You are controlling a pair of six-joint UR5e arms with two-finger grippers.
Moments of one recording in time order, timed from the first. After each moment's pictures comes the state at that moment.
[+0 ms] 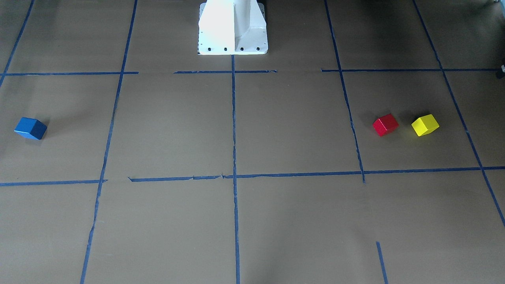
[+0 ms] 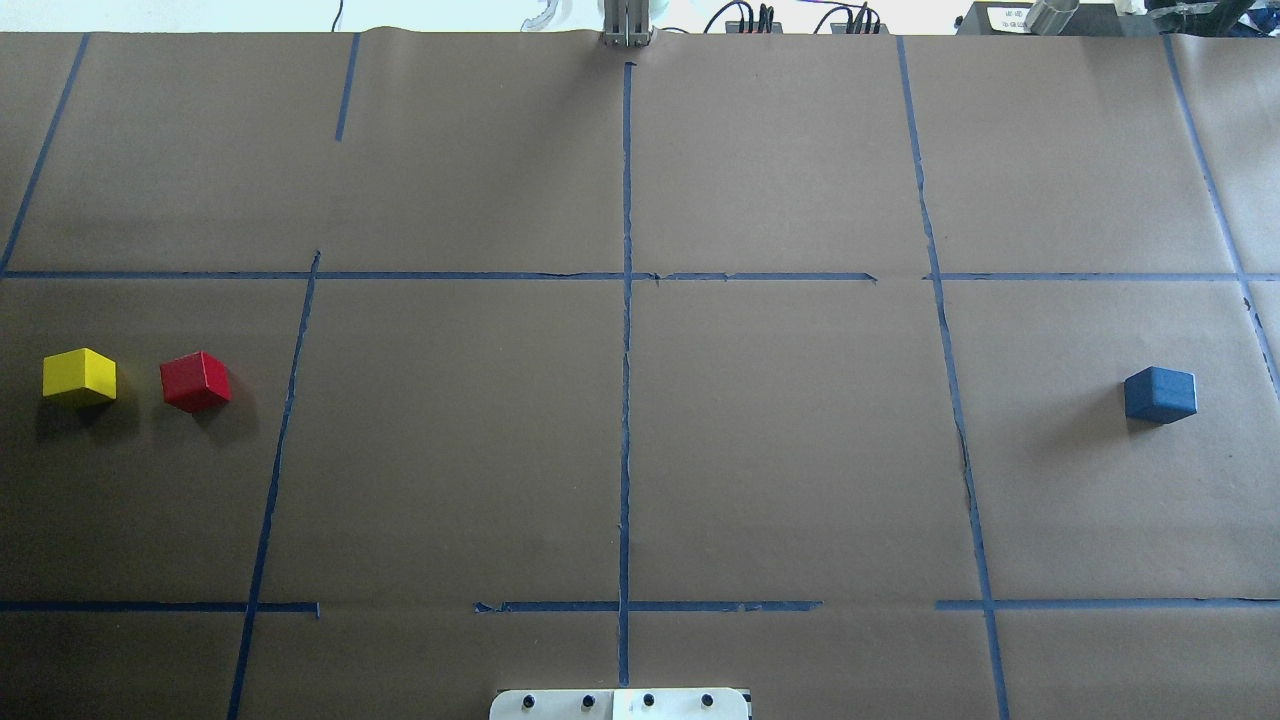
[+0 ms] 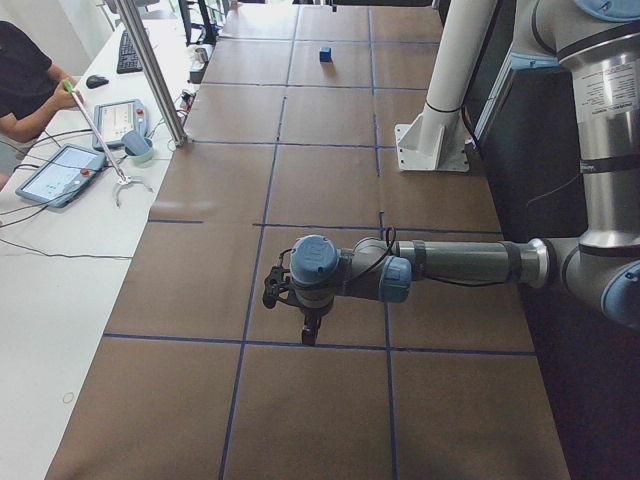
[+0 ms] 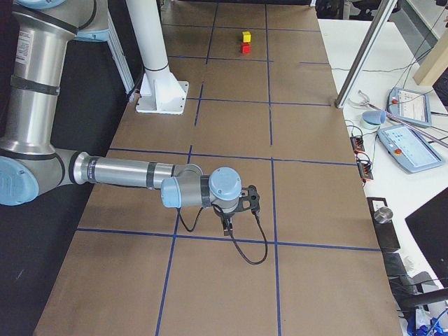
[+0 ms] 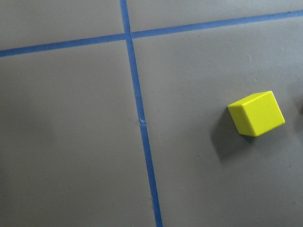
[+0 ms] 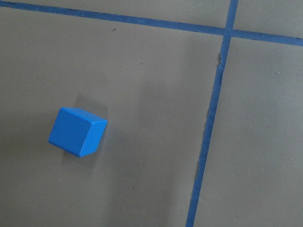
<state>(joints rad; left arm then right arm) -1.52 -1.33 -1.78 -1.69 -2.45 0.07 1.49 -1.82 1.74 -1.37 2.49 -0.06</state>
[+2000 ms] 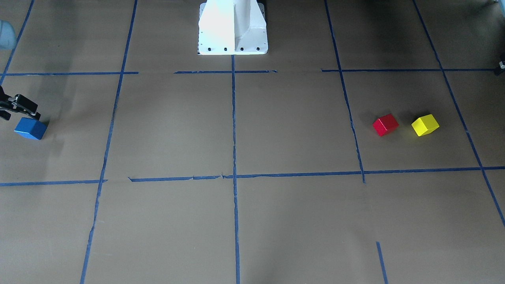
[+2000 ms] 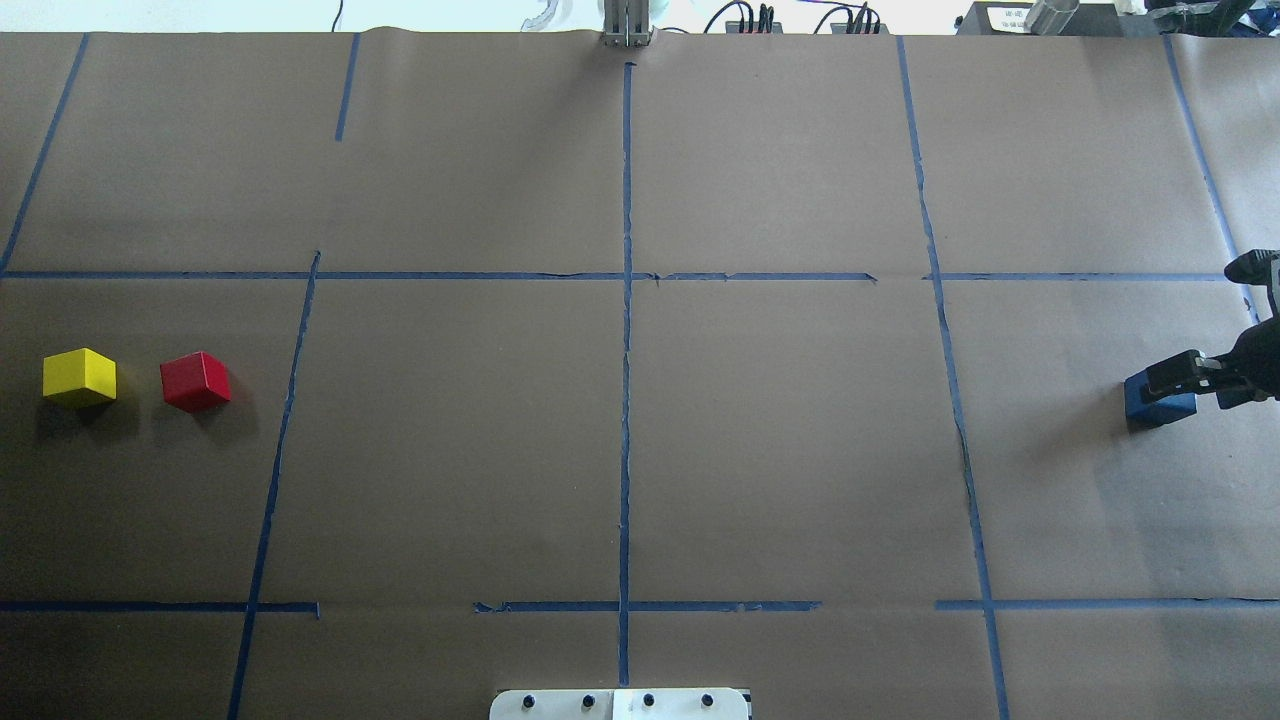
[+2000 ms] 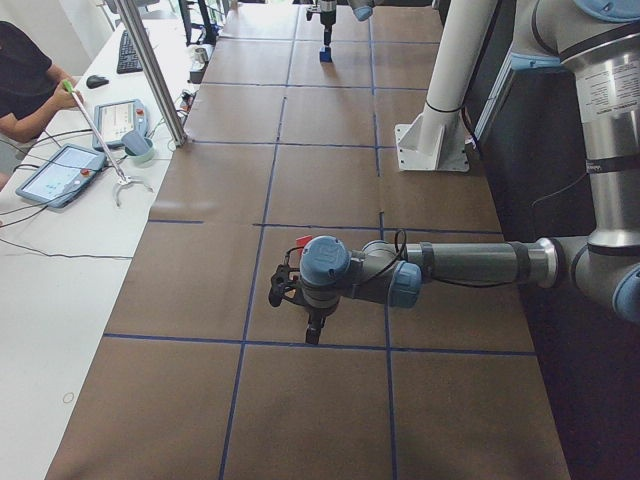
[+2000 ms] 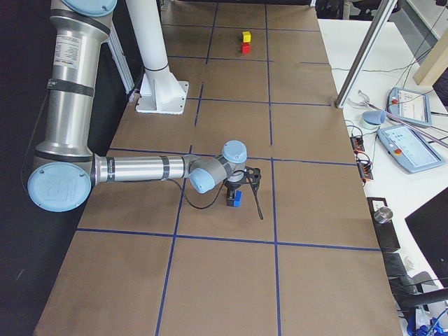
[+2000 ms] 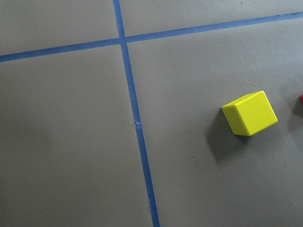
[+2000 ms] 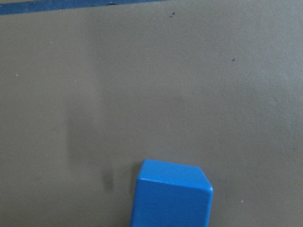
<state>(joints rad) -1.52 -1.30 -1.79 -1.77 -2.45 0.03 1.02 -1.73 1.68 -1.03 2.23 0.79</state>
